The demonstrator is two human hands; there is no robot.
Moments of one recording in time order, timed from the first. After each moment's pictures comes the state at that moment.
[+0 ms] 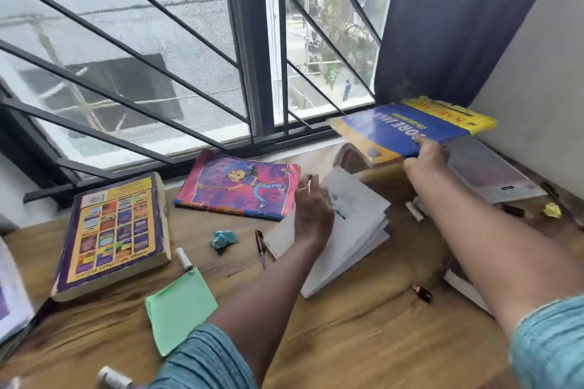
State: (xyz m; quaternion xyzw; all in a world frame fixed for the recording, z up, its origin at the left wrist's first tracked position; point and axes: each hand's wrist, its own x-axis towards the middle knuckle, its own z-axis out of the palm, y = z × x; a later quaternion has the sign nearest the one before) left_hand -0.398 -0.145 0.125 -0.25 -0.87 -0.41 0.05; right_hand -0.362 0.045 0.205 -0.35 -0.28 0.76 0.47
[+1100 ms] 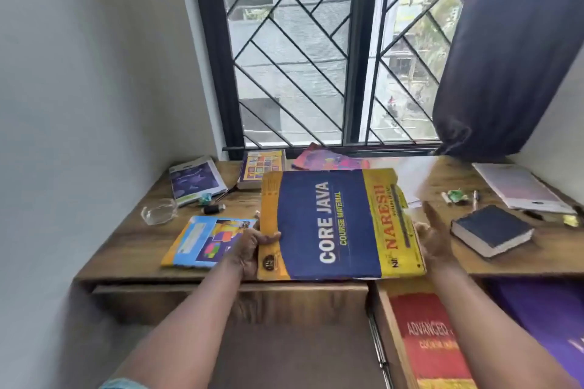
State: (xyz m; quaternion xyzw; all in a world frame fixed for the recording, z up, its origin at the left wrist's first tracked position) left_hand -0.117 -0.496 0.181 0.00 -0.49 -0.83 -0.26; right_hand -0.069 -0.164 0.180 -0.08 -0.41 0.91 0.01
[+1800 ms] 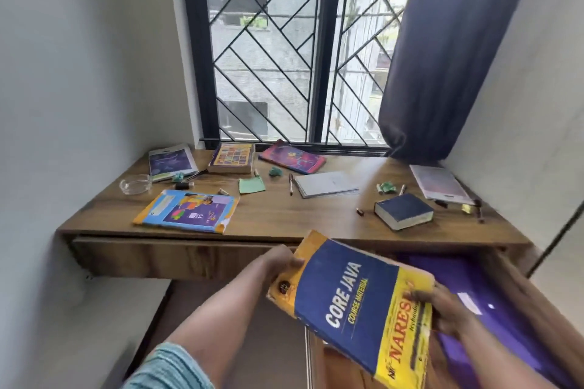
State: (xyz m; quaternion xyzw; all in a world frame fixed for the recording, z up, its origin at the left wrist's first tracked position) left_hand 0.047 -0.341 0.176 -0.02 -0.86 -0.42 -0.28; right_hand 0.168 -0.033 0.141 -0.25 -0.61 0.75 -0.09
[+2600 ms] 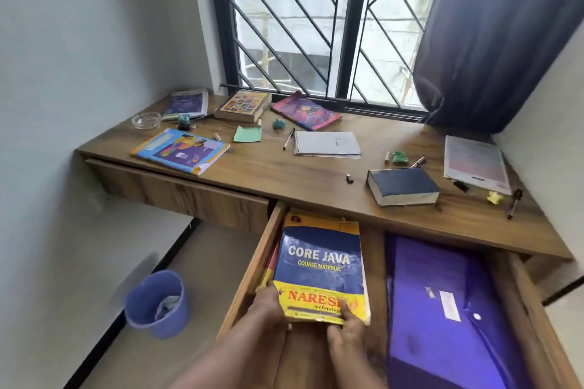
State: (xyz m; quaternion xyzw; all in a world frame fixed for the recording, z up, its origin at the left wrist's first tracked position) left_hand 0.142 -0.187 0.032 0.14 -0.92 -0.26 -0.27; right_hand 0.140 -0.033 -0.022 -0.43 -0.22 0.87 0.01
